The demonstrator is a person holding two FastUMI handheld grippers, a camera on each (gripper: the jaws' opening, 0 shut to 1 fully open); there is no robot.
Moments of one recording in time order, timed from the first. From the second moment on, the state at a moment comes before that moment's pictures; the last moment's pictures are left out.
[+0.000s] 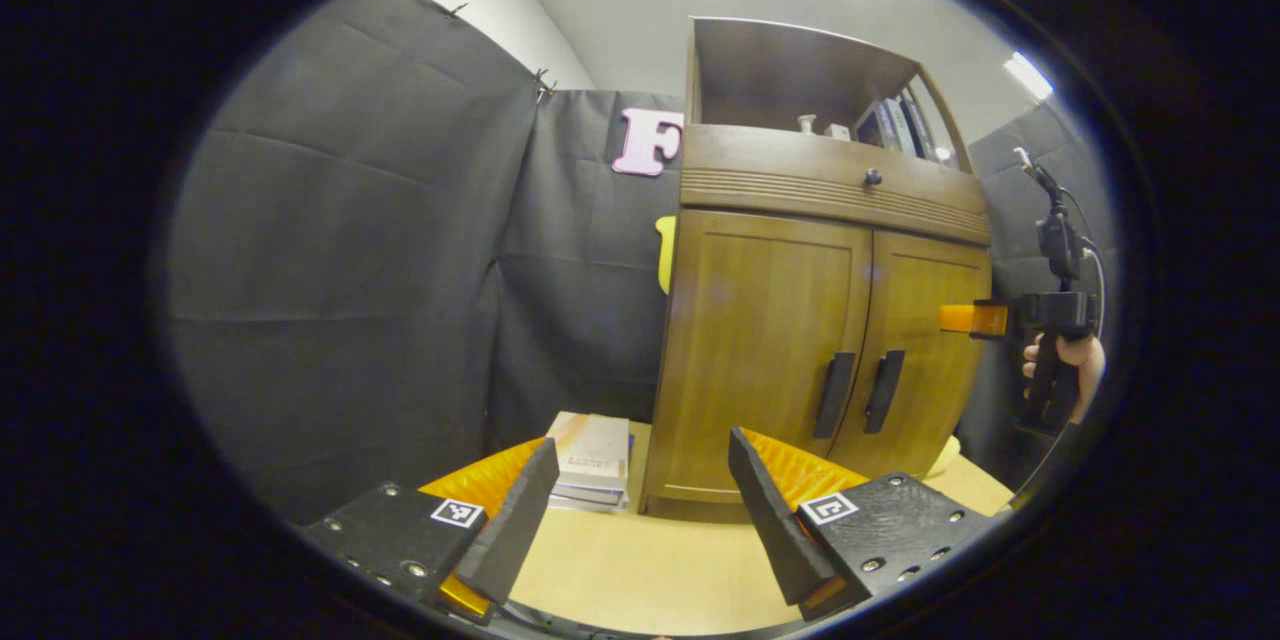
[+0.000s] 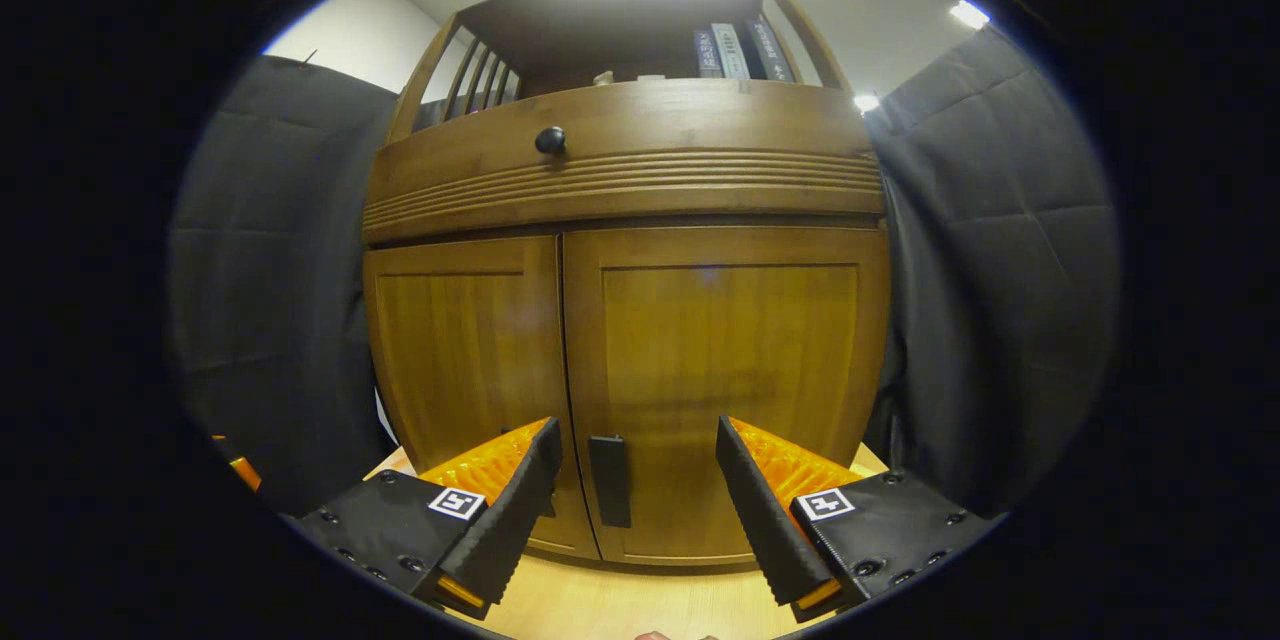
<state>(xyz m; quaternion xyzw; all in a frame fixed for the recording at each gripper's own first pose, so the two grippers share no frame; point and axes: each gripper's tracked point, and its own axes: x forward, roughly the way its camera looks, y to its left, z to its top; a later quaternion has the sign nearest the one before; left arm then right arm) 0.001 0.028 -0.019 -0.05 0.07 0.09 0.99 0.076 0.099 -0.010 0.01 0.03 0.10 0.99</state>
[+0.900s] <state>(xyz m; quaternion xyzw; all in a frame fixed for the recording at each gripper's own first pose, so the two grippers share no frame) 0.034 0.043 -0.024 -0.05 0.10 0.10 0.99 0.154 0.140 -0.082 -0.02 0.10 0.09 0.99</state>
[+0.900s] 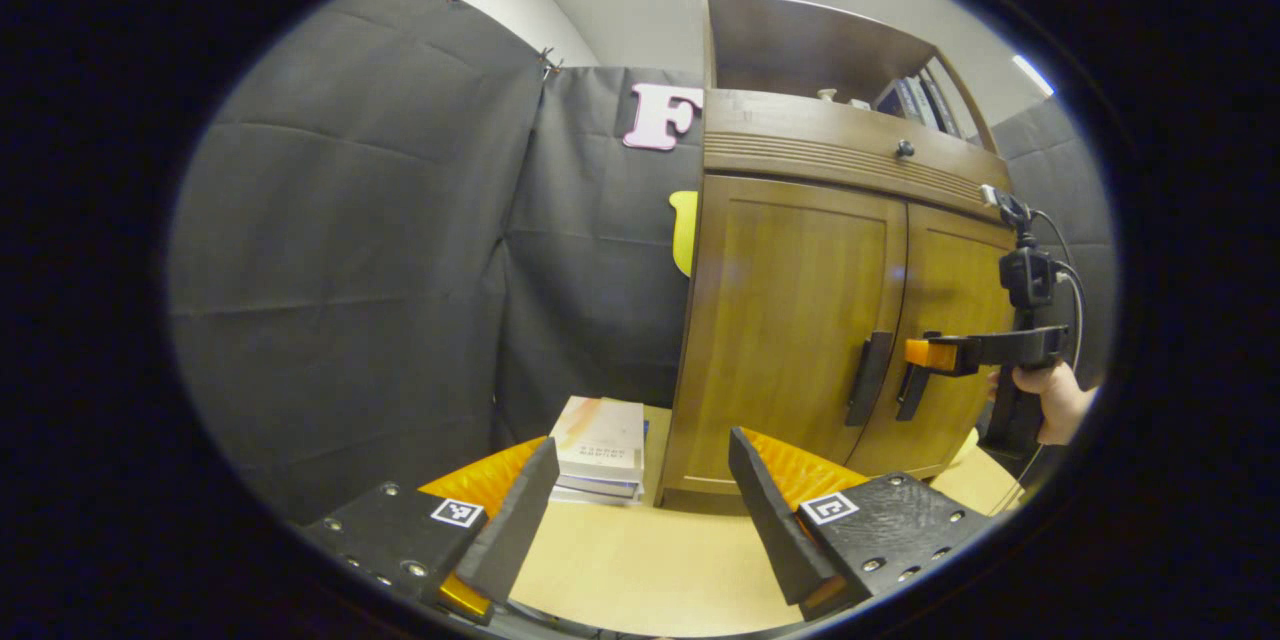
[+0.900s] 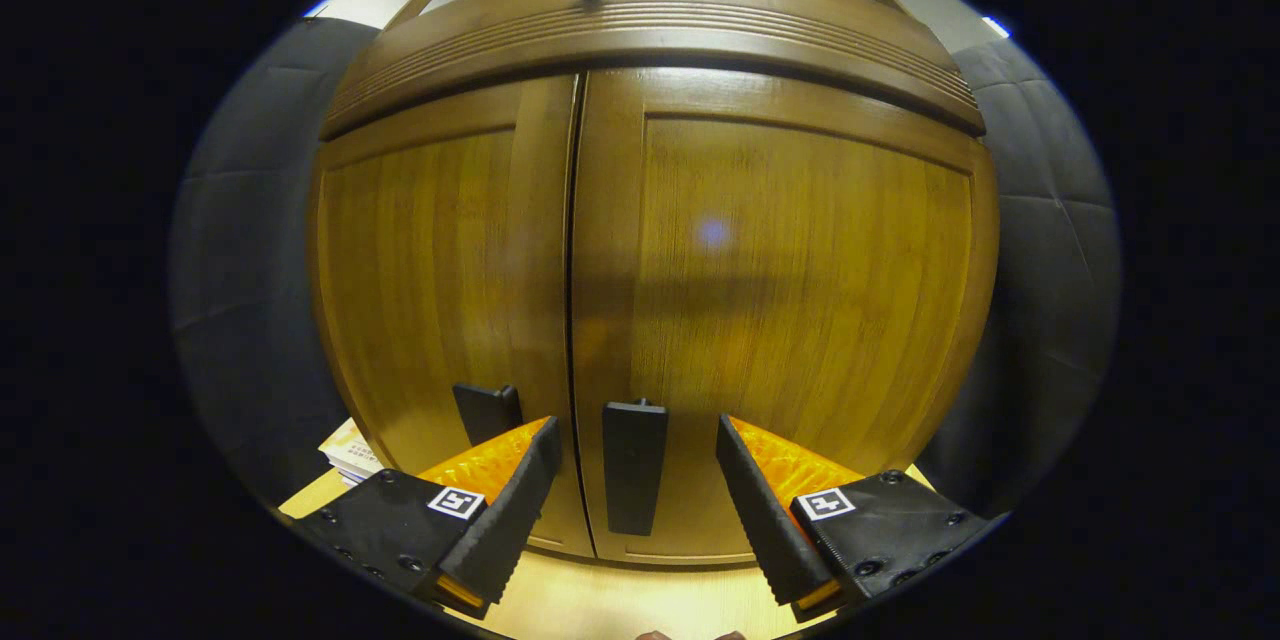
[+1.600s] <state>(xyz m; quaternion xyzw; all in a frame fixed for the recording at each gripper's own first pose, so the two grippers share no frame) 0.022 0.032 -0.010 -0.03 0.12 0.09 0.99 0.164 0.112 -0.069 0.00 0.14 0.09 0.99</state>
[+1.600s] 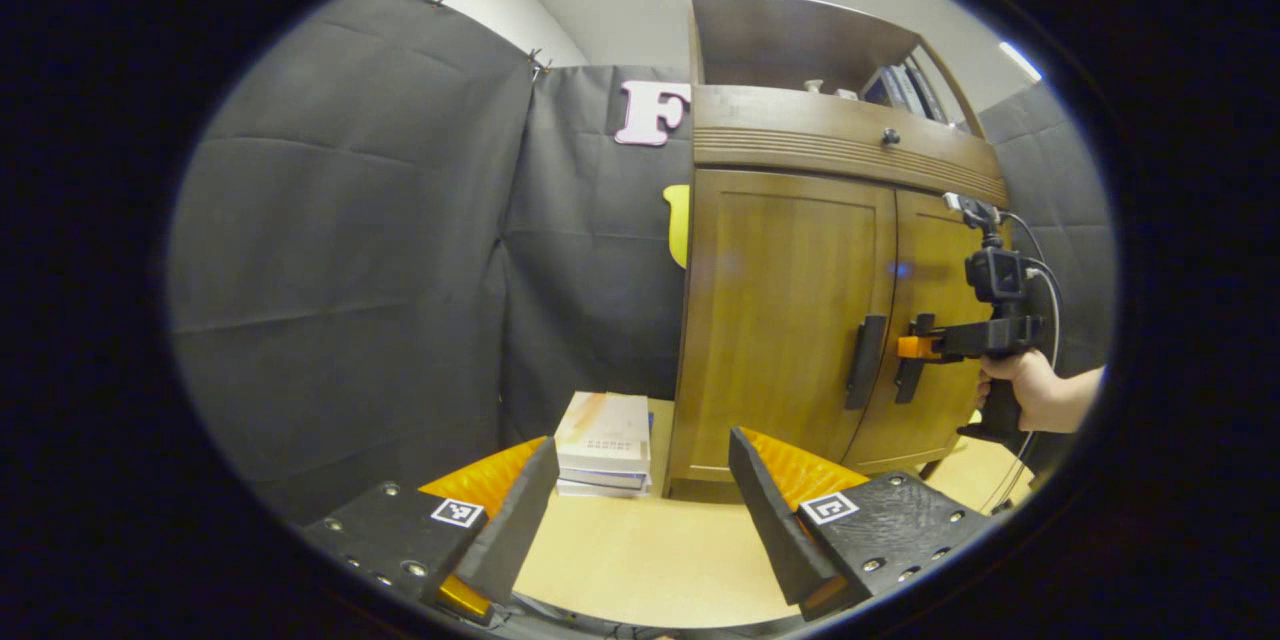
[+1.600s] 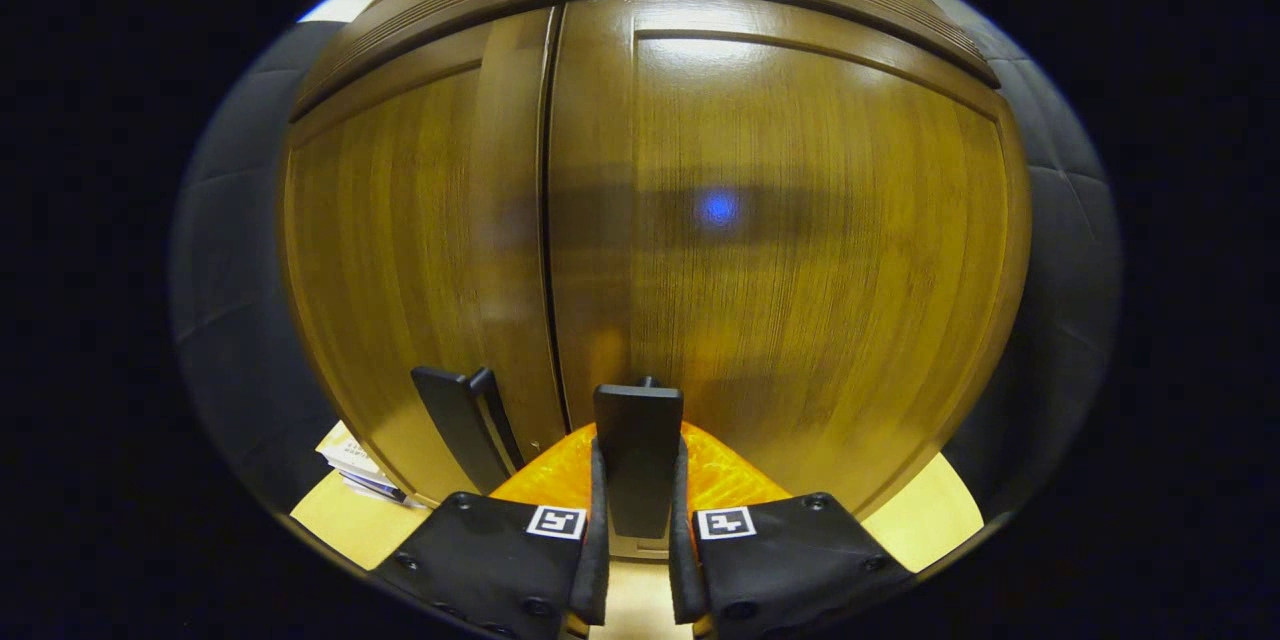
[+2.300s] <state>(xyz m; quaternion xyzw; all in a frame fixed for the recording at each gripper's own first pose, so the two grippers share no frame) -0.006 -0.016 -0.012 -0.04 0.12 0.06 0.99 0.141 0.093 -0.053 0.00 0.13 0.13 0.98</state>
